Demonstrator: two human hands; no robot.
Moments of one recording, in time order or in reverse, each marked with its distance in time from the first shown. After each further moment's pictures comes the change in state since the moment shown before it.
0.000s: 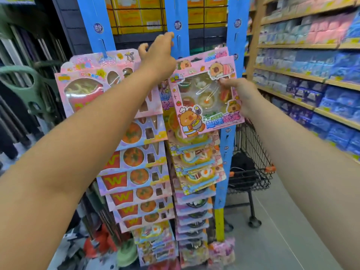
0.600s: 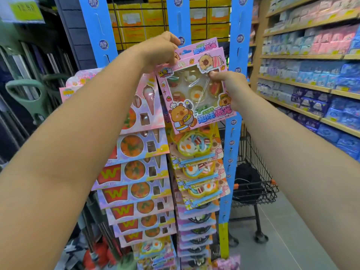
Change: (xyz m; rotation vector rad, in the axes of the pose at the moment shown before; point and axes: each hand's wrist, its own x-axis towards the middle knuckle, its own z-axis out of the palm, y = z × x) left_hand 0.041 0.008 -0.036 -0.334 -0.342 -0.149; right_hand -0.010 -0.045 0.039 -0.101 0.035 -0.116
